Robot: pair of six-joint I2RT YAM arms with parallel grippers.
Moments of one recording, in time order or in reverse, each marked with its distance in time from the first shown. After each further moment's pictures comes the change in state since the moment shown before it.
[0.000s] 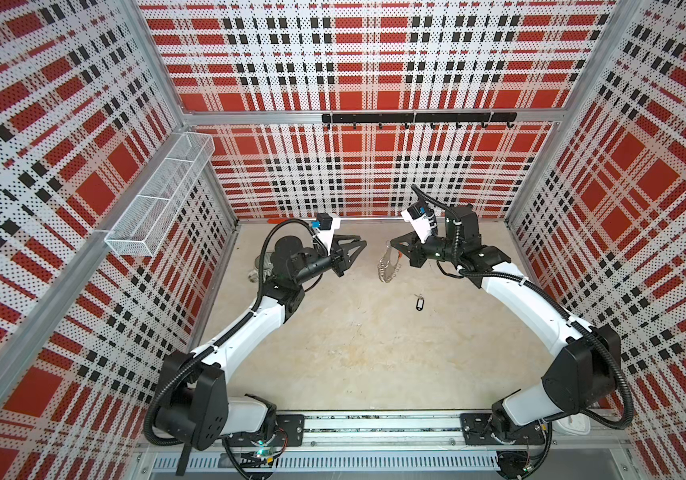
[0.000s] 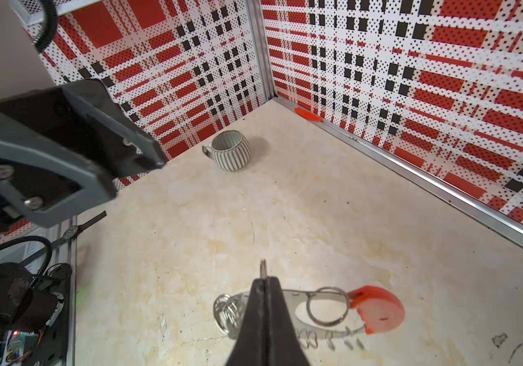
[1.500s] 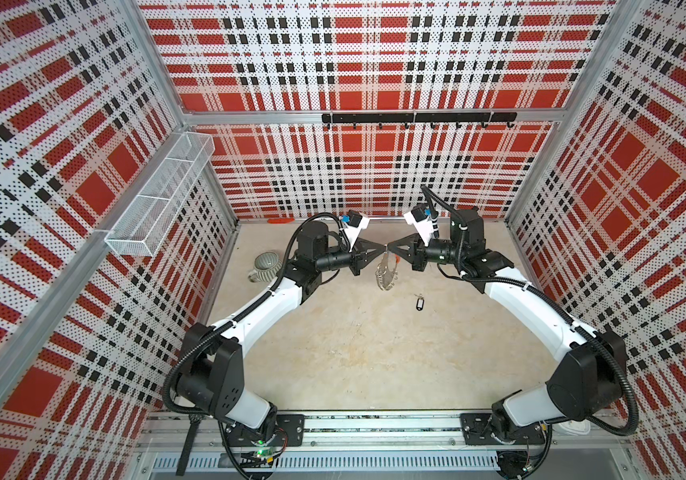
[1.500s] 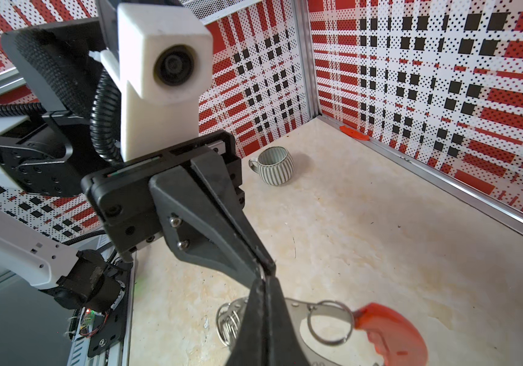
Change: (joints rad) left arm -0.078 0.156 0.188 -0.208 0.113 0.022; right arm -0.007 -0.029 -0.064 0.126 -0.179 0.099
